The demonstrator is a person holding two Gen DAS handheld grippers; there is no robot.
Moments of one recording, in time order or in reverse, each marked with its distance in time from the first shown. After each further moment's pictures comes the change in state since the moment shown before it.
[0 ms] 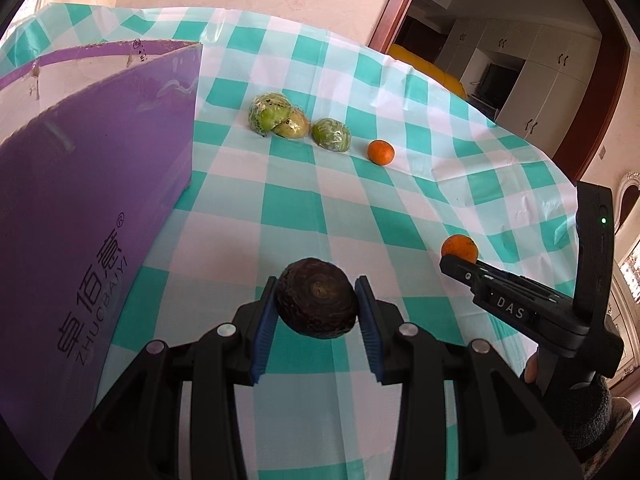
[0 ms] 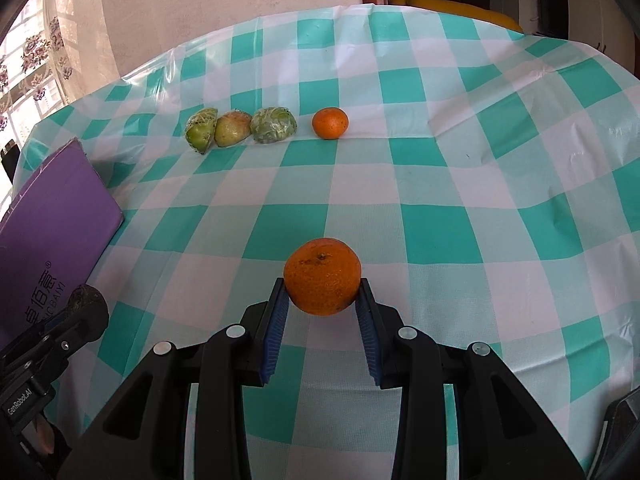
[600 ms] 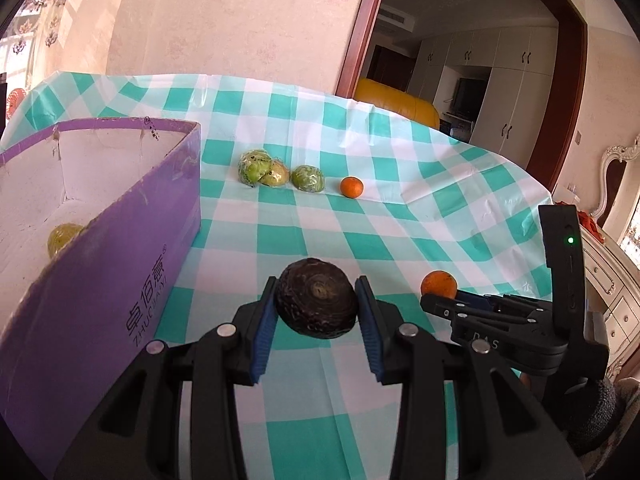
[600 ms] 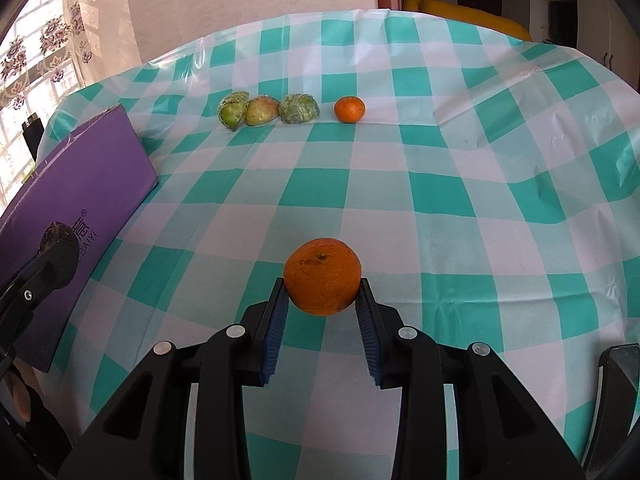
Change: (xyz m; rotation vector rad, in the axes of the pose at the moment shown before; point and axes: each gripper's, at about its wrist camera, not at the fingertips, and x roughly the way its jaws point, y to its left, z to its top) left arm -0.073 -0.019 -0.017 0.134 -0.172 -0.014; right arm -0.041 0.015 -0.034 -0.047 0.006 0.023
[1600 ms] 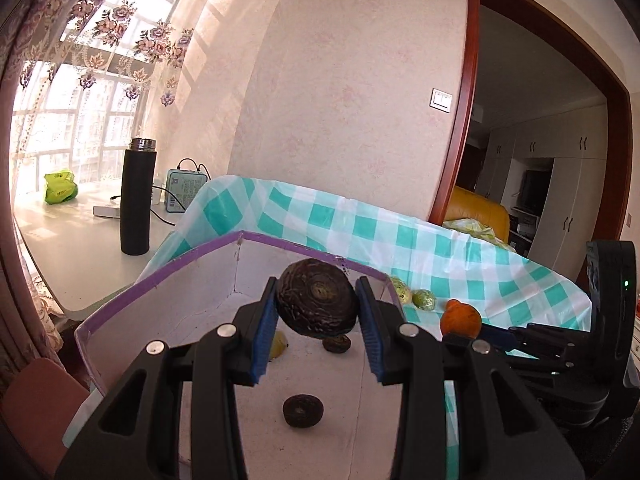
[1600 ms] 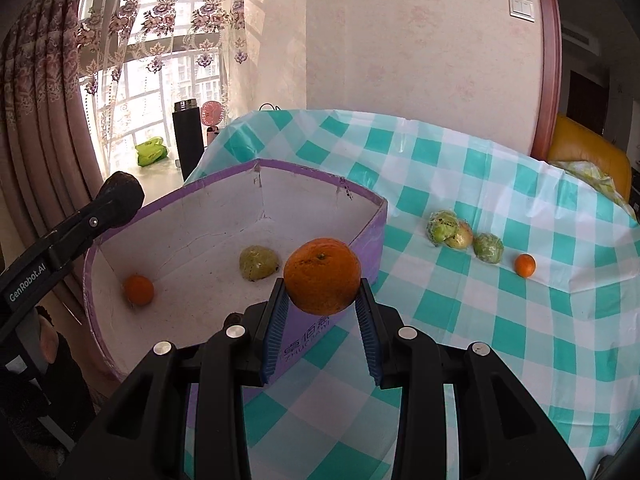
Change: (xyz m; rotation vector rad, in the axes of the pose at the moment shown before) left arm -0.157 0.130 0.043 -0.129 -0.313 0.279; right arm -0.079 0.208 0.047 -0.359 -0.200 0.272
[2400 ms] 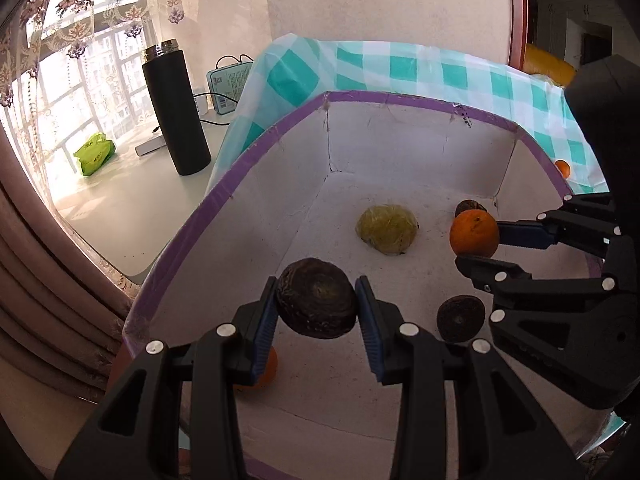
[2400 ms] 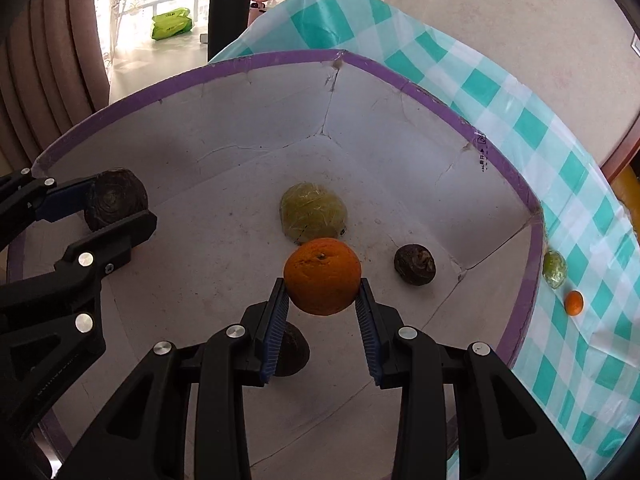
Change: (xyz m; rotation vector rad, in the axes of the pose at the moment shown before) left arm 0.082 0.063 -0.025 0.215 0.514 0.276; right arm 0.133 0.086 0.018 -0.265 0.393 -0.027
